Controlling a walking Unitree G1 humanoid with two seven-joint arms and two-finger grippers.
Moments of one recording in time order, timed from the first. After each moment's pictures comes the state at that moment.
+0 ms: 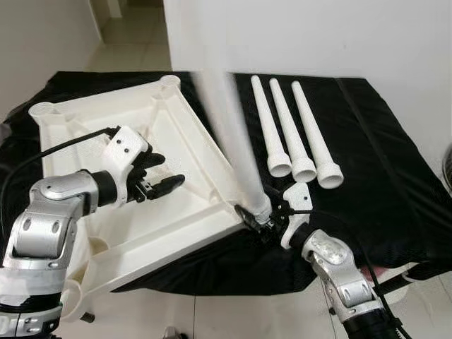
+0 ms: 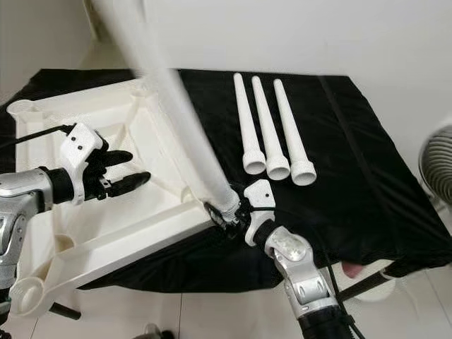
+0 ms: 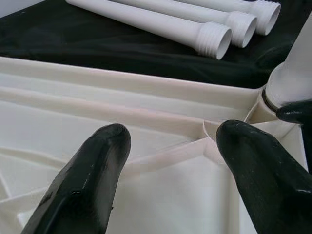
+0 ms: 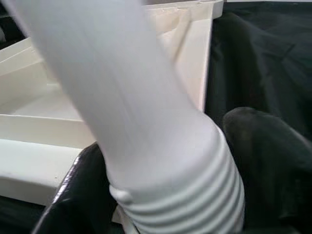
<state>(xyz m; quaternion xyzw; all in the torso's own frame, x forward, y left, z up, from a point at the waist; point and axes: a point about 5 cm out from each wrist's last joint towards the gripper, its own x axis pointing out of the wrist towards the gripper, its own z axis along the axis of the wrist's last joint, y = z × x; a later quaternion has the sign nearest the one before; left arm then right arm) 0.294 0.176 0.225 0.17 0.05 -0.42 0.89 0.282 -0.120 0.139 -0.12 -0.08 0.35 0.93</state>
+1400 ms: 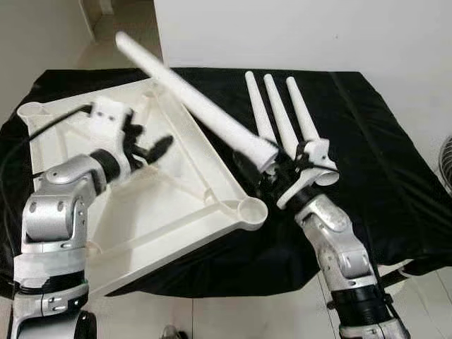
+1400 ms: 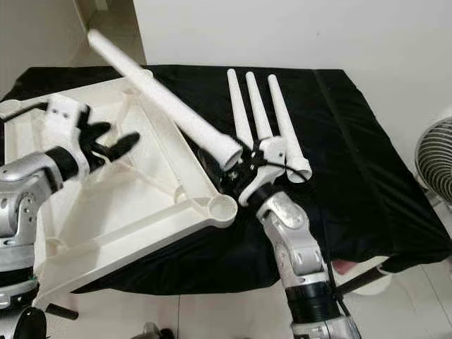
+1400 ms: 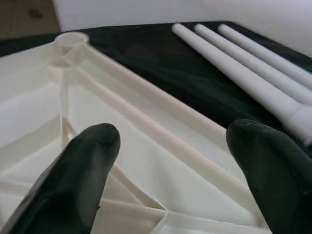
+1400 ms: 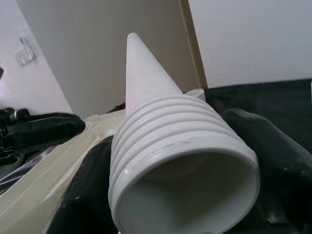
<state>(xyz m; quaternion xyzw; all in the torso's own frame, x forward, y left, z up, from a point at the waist) 0.320 0.184 0.246 0.01 0.01 -0.23 0.97 0.298 -0.107 0.220 0.02 -0.20 0.32 0.93</state>
